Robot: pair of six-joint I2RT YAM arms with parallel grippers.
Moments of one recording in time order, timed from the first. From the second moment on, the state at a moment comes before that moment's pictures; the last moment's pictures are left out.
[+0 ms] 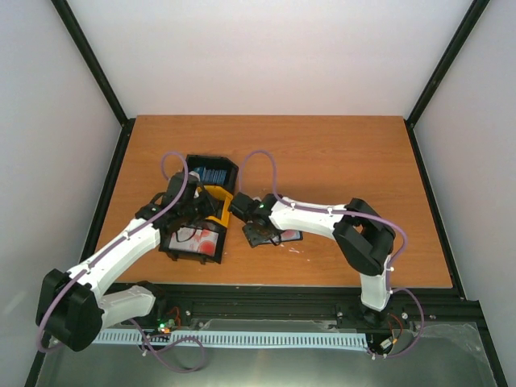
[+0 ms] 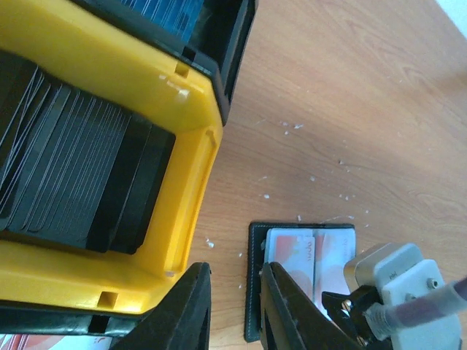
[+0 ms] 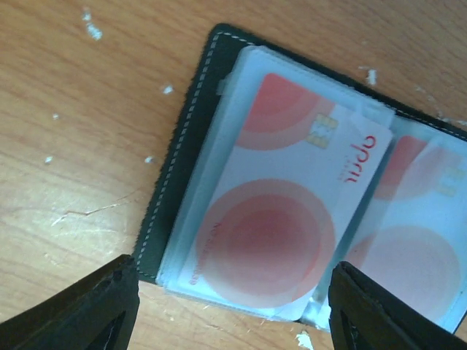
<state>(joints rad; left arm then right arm) -0.46 1.12 0.76 -0.42 0.07 -0.85 1.00 1.91 1.33 -0.81 0.21 0.50</state>
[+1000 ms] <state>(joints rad) -0.46 1.14 0.73 -0.42 0.08 -0.86 1.03 1.97 1.39 -0.92 0.36 0.50</state>
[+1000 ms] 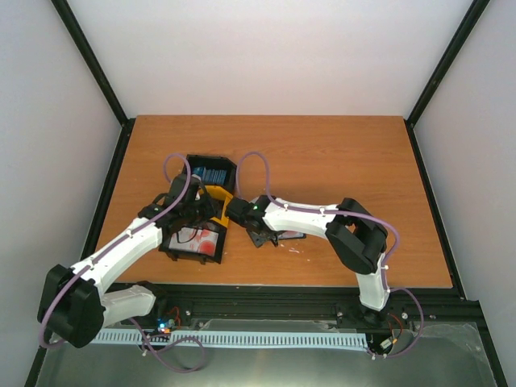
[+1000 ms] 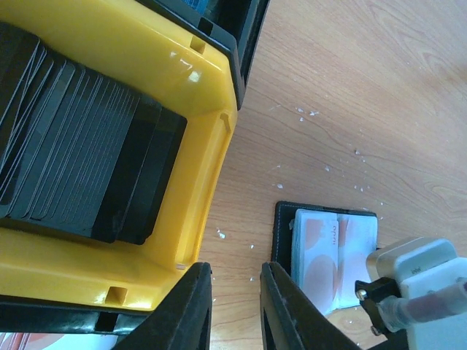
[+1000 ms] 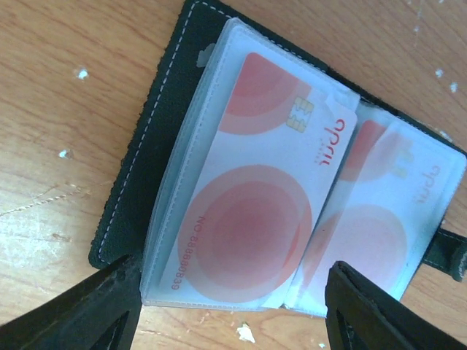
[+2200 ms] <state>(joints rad) -0.46 1.19 0.73 -0.40 0.14 -0.83 1.03 1.88 1.30 -0.99 0.48 0.54</state>
